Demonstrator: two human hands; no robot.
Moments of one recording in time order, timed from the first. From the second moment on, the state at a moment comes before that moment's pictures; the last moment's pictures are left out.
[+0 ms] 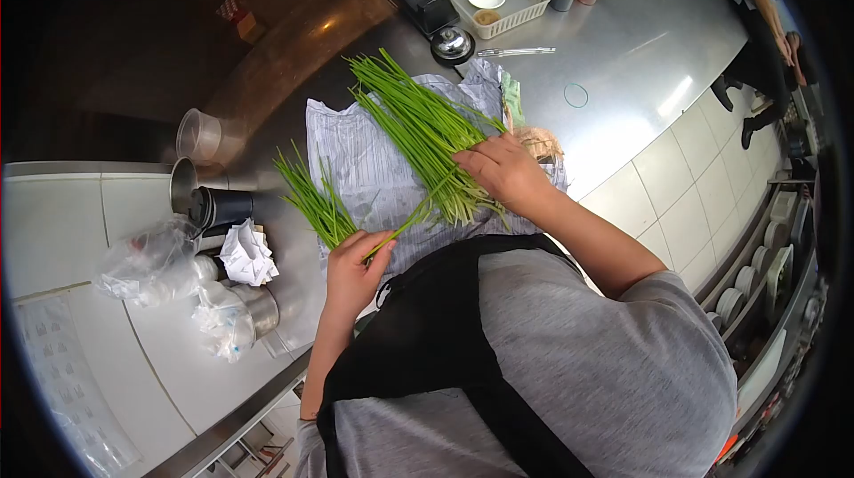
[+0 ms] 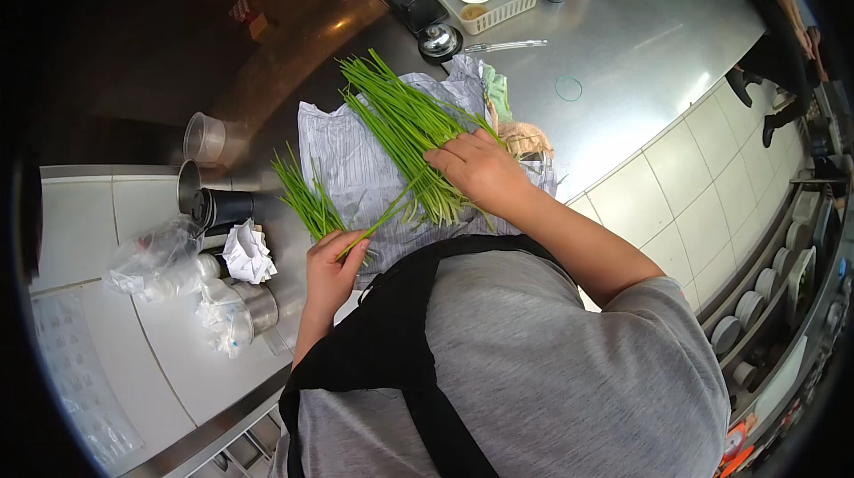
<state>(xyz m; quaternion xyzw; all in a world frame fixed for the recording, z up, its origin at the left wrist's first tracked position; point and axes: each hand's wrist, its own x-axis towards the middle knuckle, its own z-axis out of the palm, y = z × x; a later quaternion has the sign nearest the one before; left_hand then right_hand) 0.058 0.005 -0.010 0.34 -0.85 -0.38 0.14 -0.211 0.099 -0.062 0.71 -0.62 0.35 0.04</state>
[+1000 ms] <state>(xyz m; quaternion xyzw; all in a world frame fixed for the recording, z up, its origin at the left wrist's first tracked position) 0.074 0.004 -0.012 0.43 -0.75 -0.51 0.00 -0.190 0.106 -0.068 0.55 -0.57 0.33 -0.51</state>
